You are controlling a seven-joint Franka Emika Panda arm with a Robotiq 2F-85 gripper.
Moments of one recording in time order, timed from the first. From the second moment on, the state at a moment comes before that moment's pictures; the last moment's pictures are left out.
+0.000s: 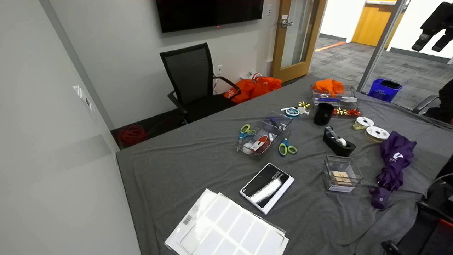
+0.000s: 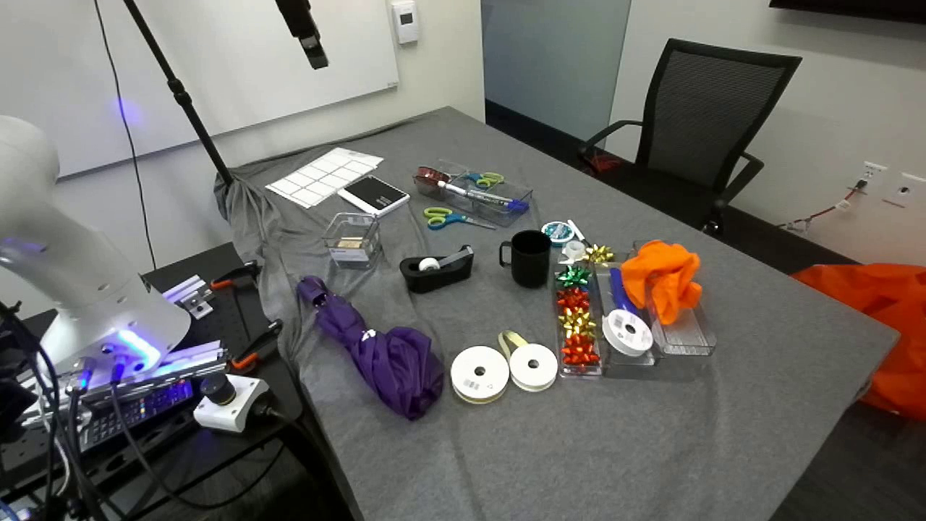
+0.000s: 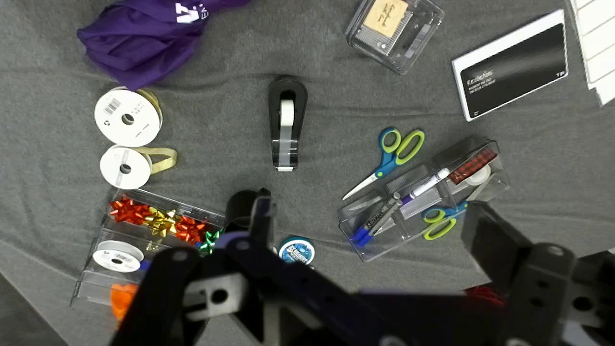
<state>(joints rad) -0.10 -0.51 -0.23 -2.21 0.01 1.87 -0.07</state>
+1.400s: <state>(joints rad) -0.10 -0.50 -0.22 -2.21 0.01 1.88 -0.06</state>
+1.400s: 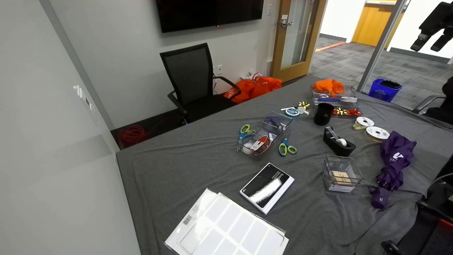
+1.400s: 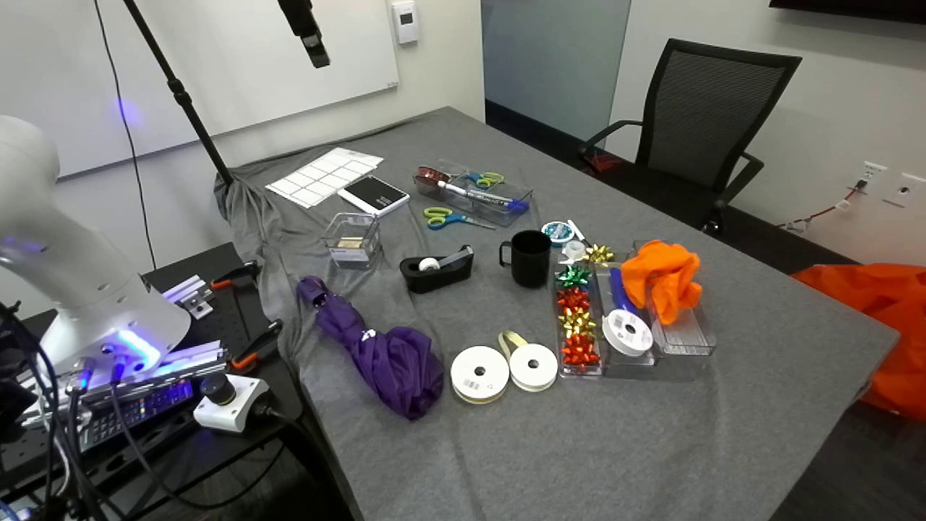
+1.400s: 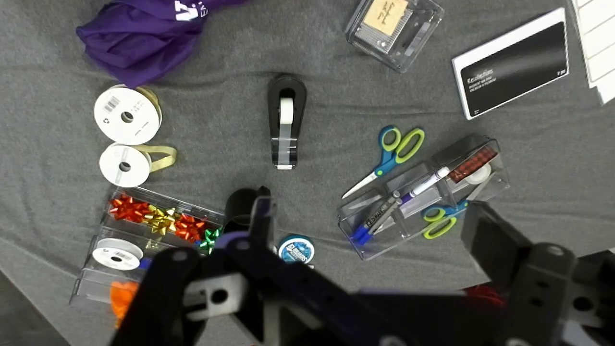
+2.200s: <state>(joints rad) -0.10 -0.12 -0.17 -2.12 0.08 2.24 0.31</state>
